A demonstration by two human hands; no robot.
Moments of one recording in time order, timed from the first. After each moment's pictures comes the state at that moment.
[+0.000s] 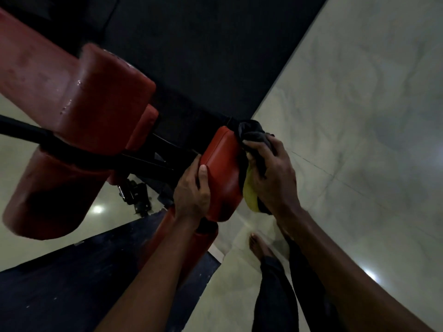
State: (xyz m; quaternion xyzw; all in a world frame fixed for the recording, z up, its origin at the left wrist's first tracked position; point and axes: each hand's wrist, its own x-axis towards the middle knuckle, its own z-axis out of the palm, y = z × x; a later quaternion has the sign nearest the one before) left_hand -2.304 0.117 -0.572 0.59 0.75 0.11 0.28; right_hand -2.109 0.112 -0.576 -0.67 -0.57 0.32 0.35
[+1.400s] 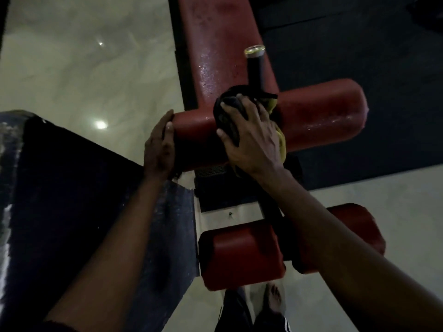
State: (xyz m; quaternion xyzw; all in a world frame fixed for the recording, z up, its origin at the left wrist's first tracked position) left_hand -2.641 0.082 -0.477 0.29 0.85 0.41 0.20; right_hand -2.454 0.212 -0.456 -0.35 -0.90 0.20 0.19
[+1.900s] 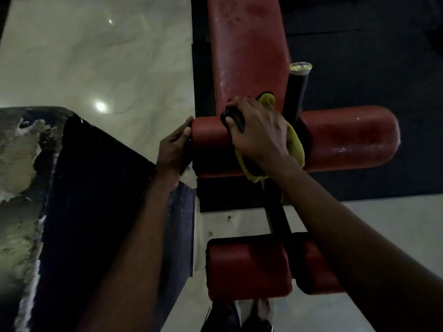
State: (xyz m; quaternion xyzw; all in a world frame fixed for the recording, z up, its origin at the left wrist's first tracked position) left_hand -2.658 0.082 -0.473 0.08 0.70 0.62 0.36; right_hand -2.526 0.226 -0.436 -0.31 -0.92 0.18 0.15
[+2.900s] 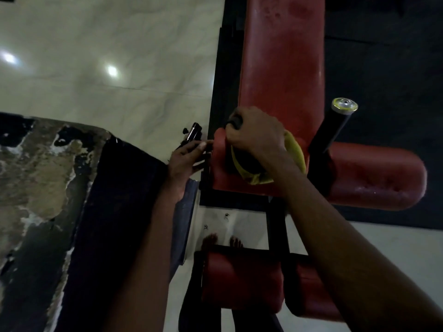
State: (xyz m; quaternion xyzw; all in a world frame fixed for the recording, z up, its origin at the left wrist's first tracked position) left_hand -2.670 0.063 -0.488 -0.01 0.66 0.62 0.42; right_hand -2.607 0.238 -0.430 -0.31 -0.92 0.23 -0.06
